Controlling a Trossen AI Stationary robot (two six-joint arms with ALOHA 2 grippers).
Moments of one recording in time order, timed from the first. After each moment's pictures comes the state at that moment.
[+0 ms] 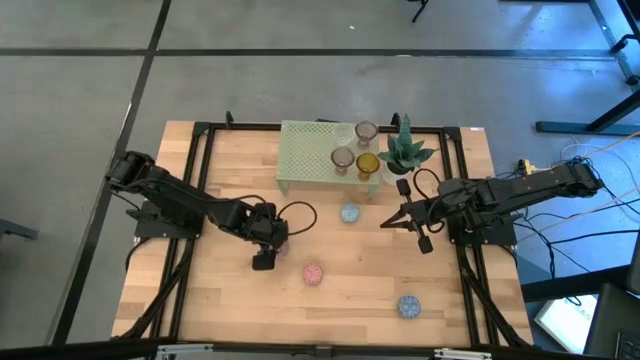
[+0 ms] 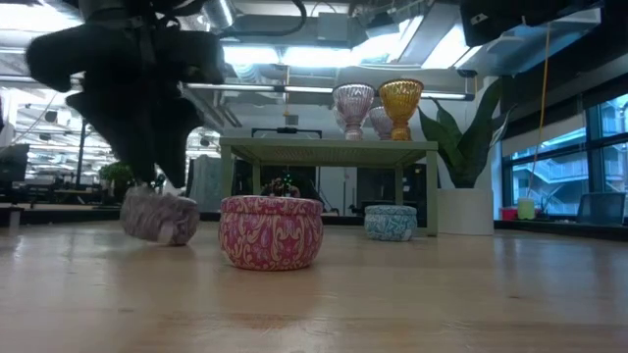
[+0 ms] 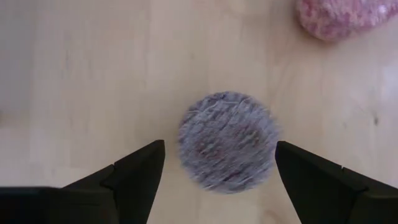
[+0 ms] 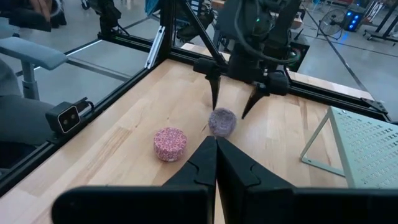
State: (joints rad) left arm -0.29 1.49 0.87 -0.56 -0.13 -0.34; right arm 0.22 0.82 0.58 -0.06 -0.07 -0.16
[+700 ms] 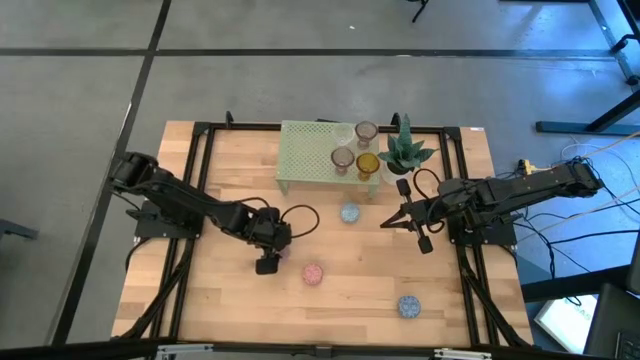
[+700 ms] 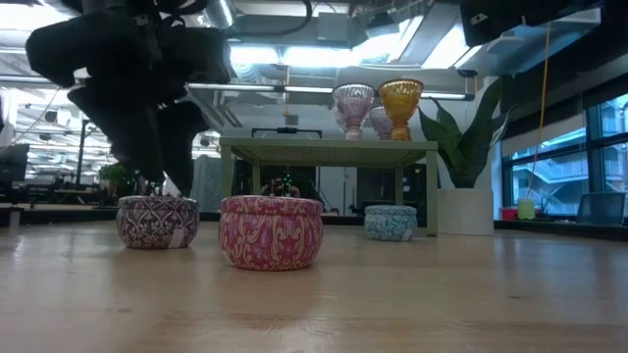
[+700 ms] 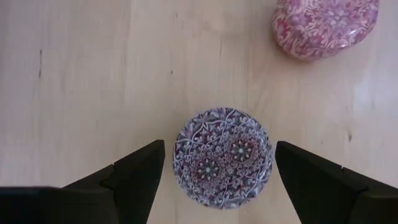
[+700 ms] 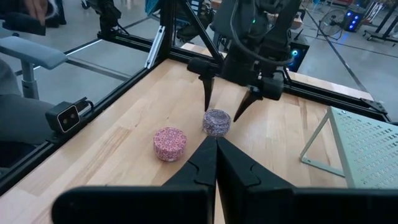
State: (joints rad) left arm -0.29 1.52 0.87 -0.49 -0.09 -0.36; right arm 0.22 0.82 0.58 -0.06 -0.07 -0.17
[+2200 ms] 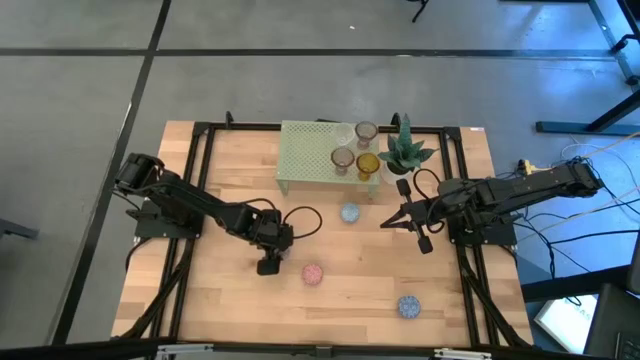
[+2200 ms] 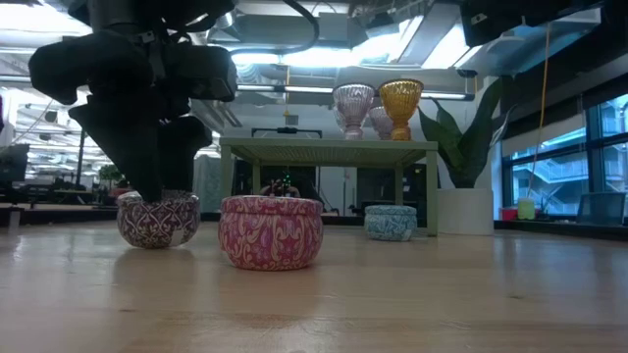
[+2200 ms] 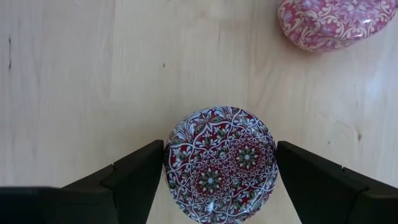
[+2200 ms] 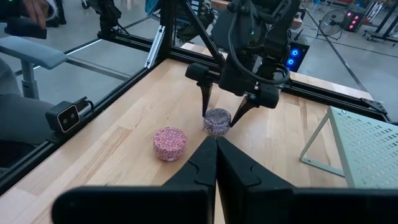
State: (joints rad) left arm -0.28 1.57 0.87 -0.46 -0.05 -0.35; right arm 0.22 0.82 0.58 -0.06 -0.07 -0.17
